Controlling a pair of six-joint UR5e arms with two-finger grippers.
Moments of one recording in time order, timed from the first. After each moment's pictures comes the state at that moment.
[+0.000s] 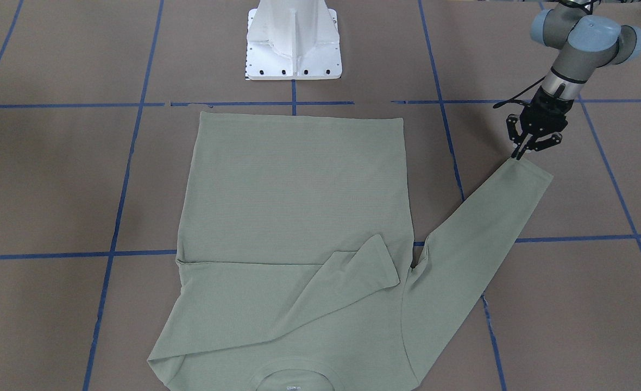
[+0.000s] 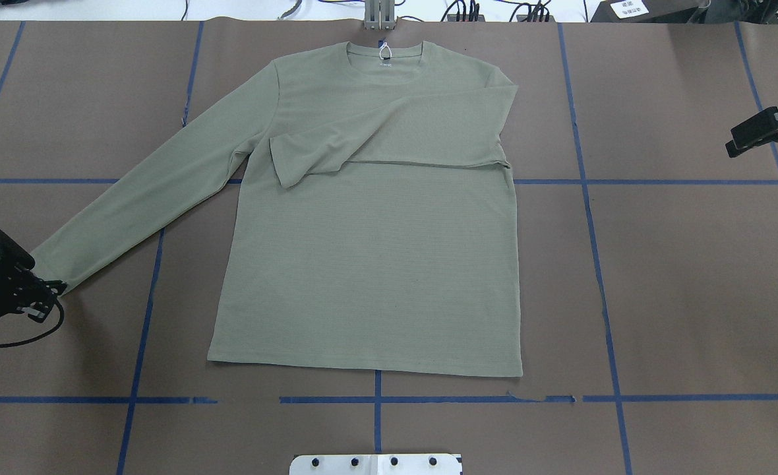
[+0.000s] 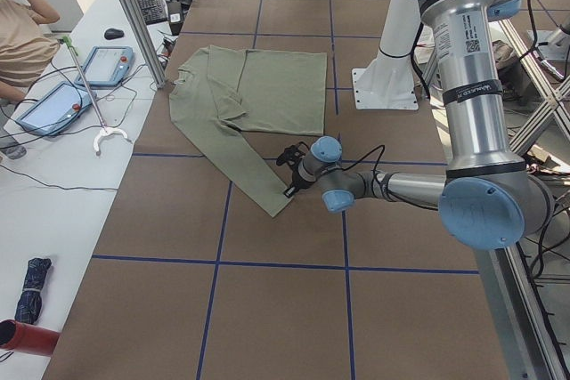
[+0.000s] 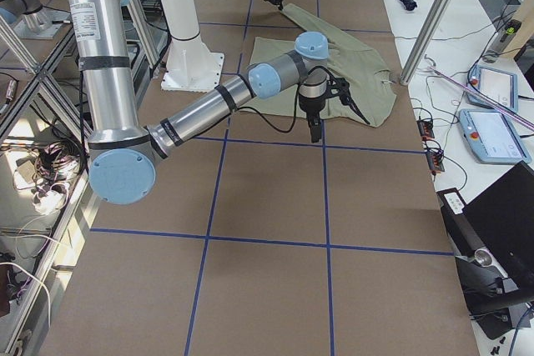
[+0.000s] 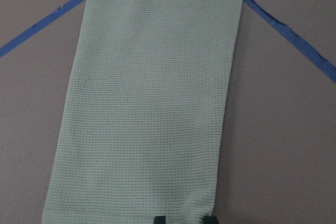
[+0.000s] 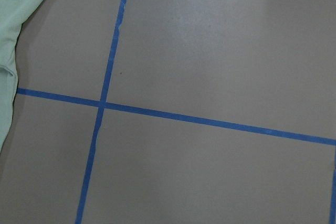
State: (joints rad) left arm -0.63 -1.31 -1.72 -2.63 -1.74 -0.50; right arm 1.21 -1.45 2.03 -1.68 2.20 0.41
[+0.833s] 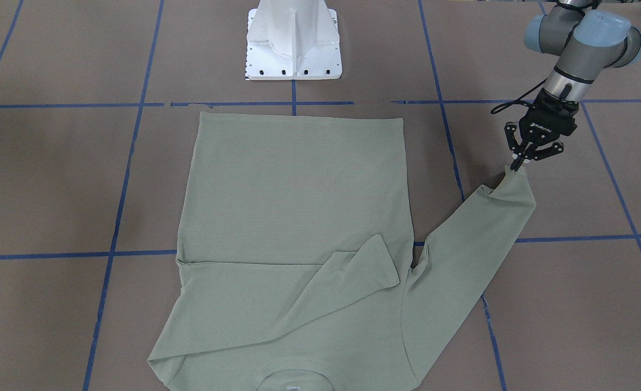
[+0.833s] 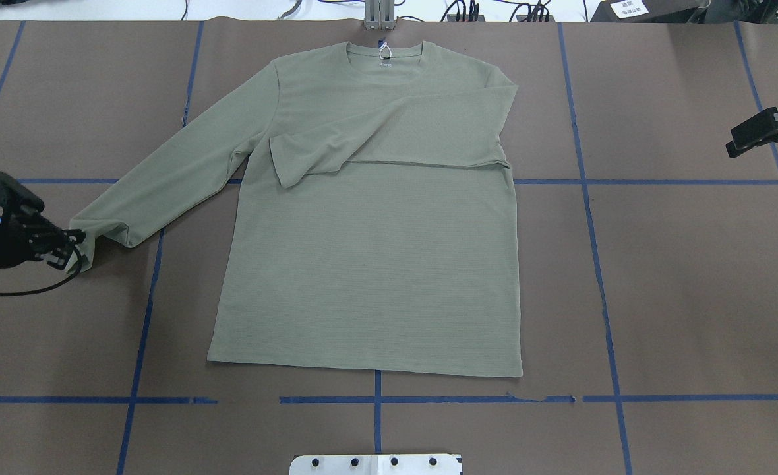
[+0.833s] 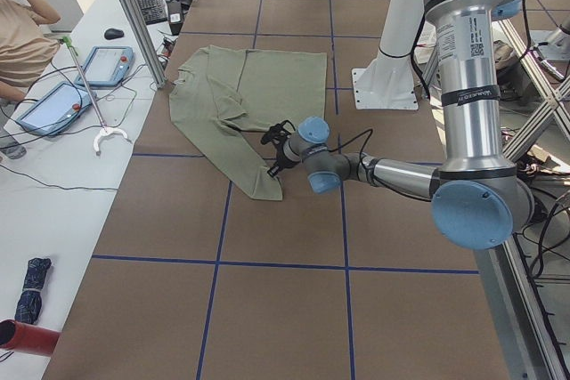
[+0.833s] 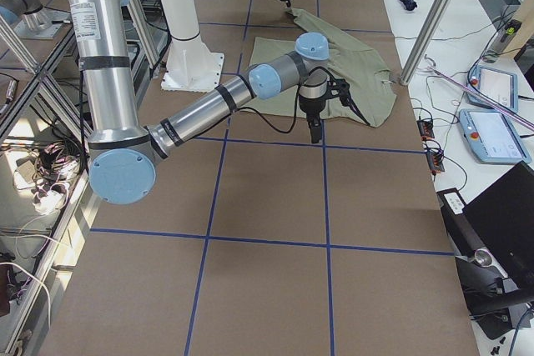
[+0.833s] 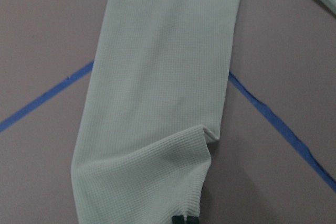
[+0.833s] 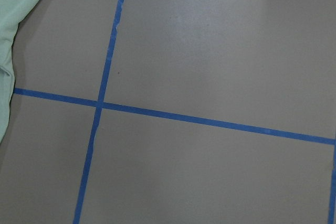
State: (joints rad) left arm -0.79 -1.48 -1.79 -2.47 -1.80 -0.51; right arm 1.21 -1.45 2.02 -1.68 2.20 0.41
